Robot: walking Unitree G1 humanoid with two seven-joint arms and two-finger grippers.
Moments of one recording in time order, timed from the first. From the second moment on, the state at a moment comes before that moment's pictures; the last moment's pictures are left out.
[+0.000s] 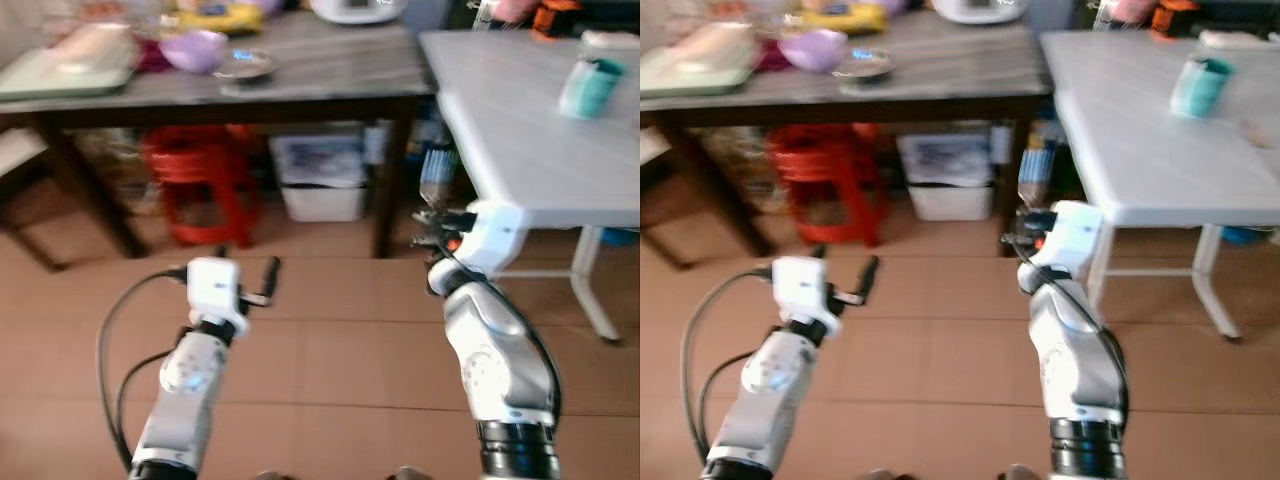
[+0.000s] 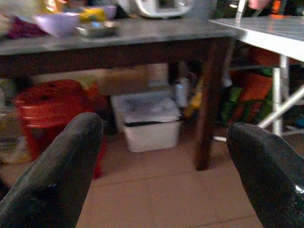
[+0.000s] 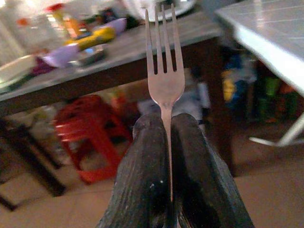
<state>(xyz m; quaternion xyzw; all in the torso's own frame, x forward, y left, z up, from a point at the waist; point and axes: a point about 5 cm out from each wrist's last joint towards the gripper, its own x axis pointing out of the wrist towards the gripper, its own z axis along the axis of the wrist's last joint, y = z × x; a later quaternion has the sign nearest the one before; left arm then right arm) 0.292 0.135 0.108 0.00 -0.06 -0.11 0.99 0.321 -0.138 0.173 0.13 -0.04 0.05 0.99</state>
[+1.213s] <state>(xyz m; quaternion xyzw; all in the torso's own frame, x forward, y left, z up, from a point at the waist) 0.288 0.118 0.110 -0.03 -0.07 -0.17 0.98 0.321 -0.154 0.172 0.12 -0.05 0.03 0.99</state>
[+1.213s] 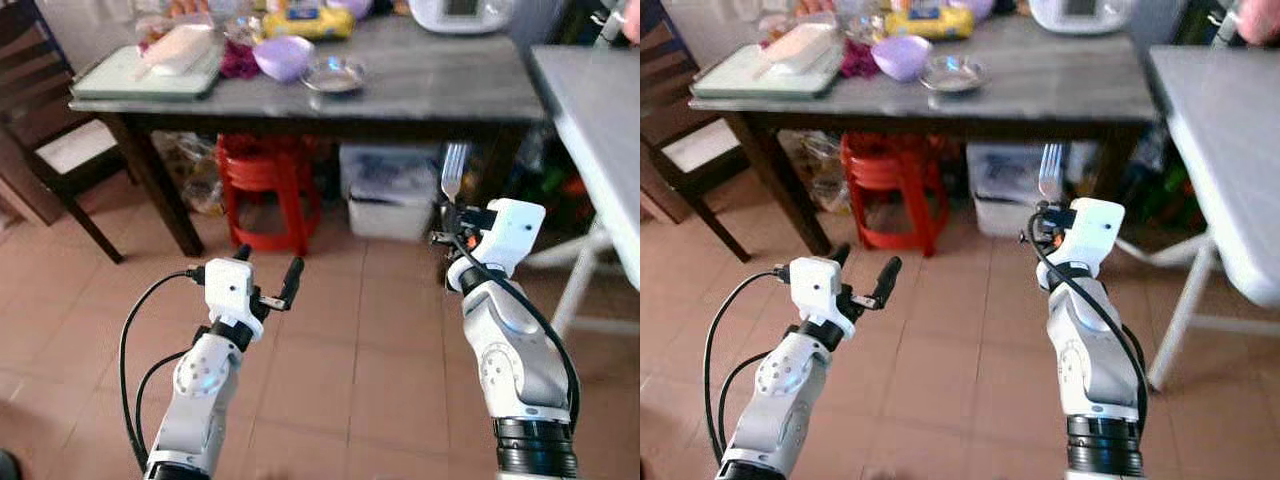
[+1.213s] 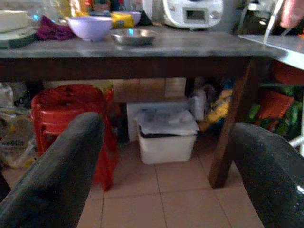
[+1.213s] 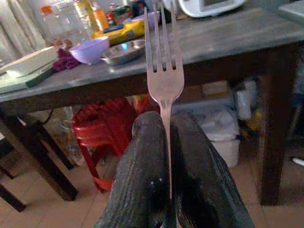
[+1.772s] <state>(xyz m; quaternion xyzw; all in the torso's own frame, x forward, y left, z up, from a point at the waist) 0.287 0.115 0.110 -0.04 -0.07 -0.17 0.98 0.323 -0.153 0.176 0.13 -0.06 0.03 0.99</state>
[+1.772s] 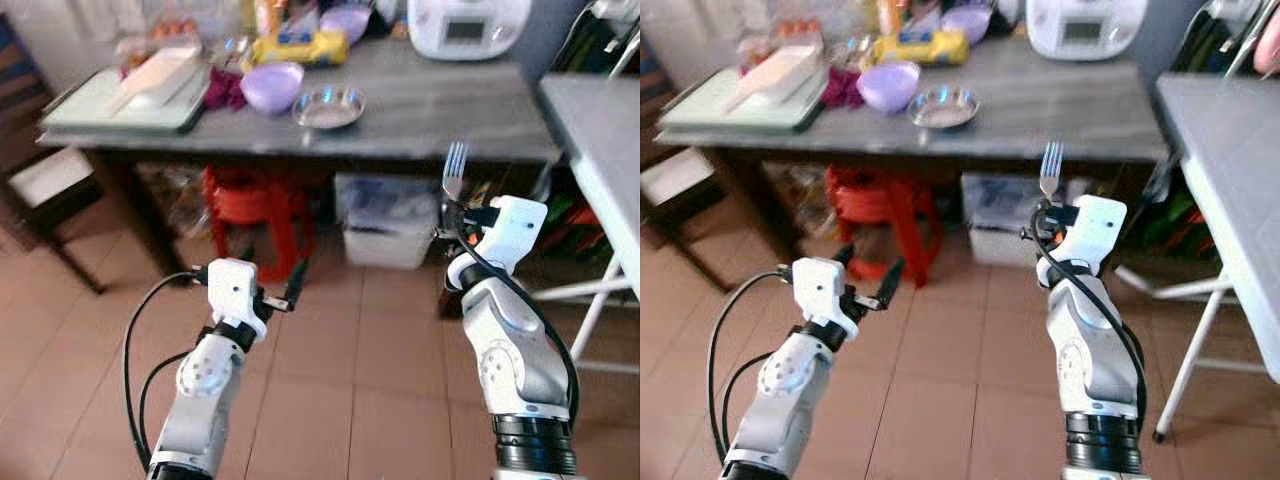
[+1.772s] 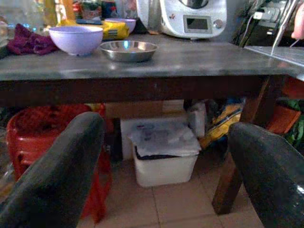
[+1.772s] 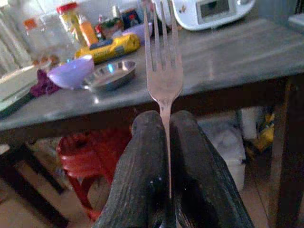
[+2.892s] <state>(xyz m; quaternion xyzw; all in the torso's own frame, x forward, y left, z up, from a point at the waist) 0.286 0.111 0.107 -0.04 -0.06 -0.18 0.98 0.323 -0.152 0.173 0.14 -0.06 0.03 0.99</state>
